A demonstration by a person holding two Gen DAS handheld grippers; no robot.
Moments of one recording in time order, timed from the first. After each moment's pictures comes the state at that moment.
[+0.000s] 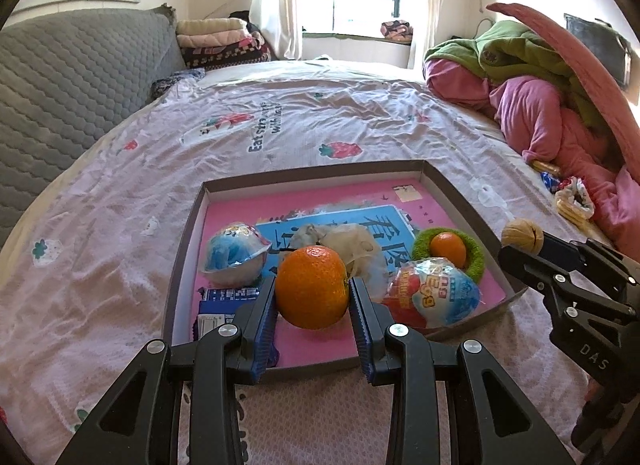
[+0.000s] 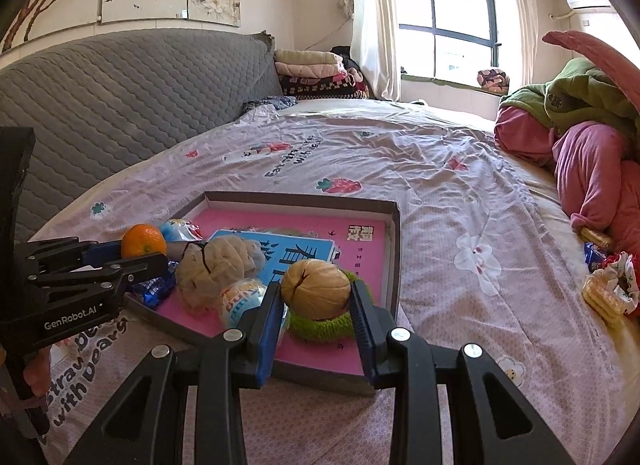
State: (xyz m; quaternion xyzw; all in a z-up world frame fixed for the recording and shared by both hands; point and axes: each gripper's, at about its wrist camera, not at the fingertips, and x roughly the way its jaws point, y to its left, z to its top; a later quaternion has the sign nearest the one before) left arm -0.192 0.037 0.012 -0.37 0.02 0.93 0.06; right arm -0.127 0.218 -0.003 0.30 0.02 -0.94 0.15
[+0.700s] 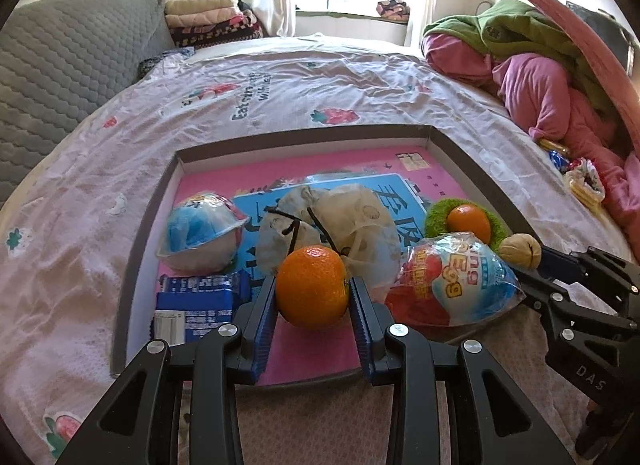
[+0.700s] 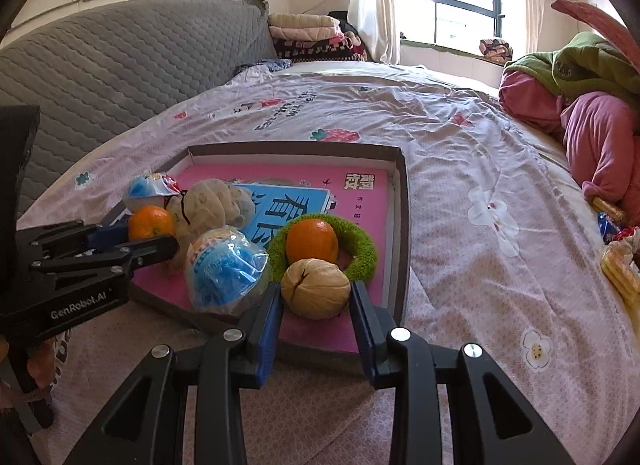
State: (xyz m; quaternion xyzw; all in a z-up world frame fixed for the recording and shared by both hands) left arm -0.222 0.047 -0.029 -0.40 0.02 0.91 0.07; right arm -0.147 0.217 -0.043 0.37 0.03 -0.92 0.15
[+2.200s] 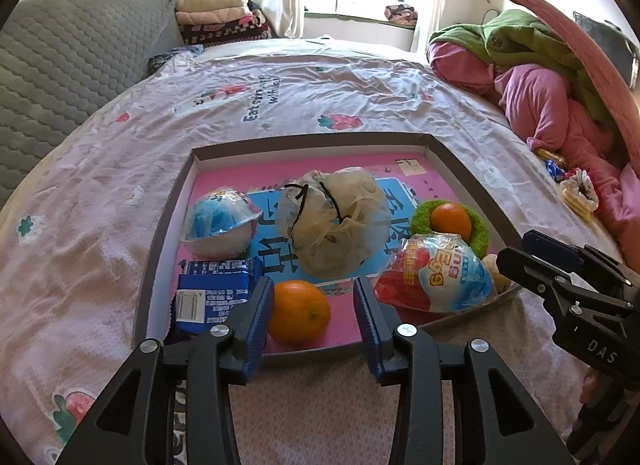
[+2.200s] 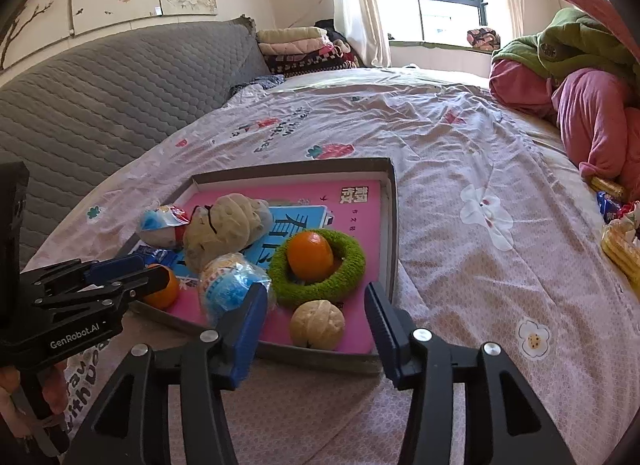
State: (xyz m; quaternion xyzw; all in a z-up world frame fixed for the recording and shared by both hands) left arm -0.199 0.038 -0.011 -0.40 0.00 0.91 0.06; right arm -0.140 0.230 -0.027 0.35 -0.03 -0.92 0.15
